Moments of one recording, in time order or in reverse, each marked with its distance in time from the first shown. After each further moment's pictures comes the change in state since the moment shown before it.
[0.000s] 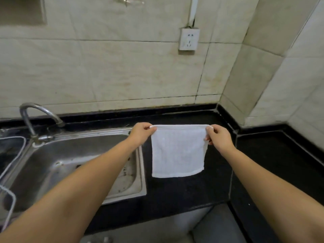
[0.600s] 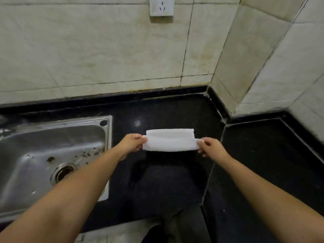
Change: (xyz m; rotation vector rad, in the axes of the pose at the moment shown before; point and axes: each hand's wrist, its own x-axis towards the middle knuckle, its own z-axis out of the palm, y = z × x) left_hand 0.046 -0.022 0.125 -0.207 -0.205 -0.413; right_hand 0.071 0.145 -0.042 -0.027 -0.383 0.164
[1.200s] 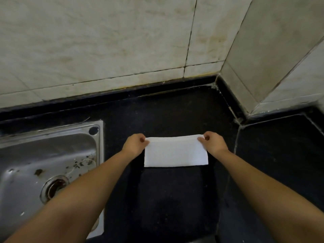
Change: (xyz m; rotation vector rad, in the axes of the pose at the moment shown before) left_hand 0.115 -0.007 0.005 0.574 0.140 -0.009; right_hand 0.112 0.006 0.022 -0.387 0.096 0.232
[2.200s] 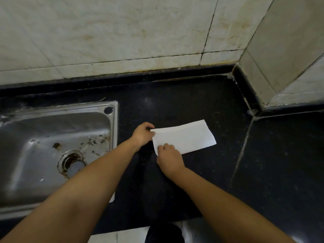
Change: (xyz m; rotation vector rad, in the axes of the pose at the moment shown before) left_hand -0.039 -0.016 0.004 -0.431 -0.024 -0.118; right_hand -0.127 -0.082 0.121 -0.406 -0.118 -0.630
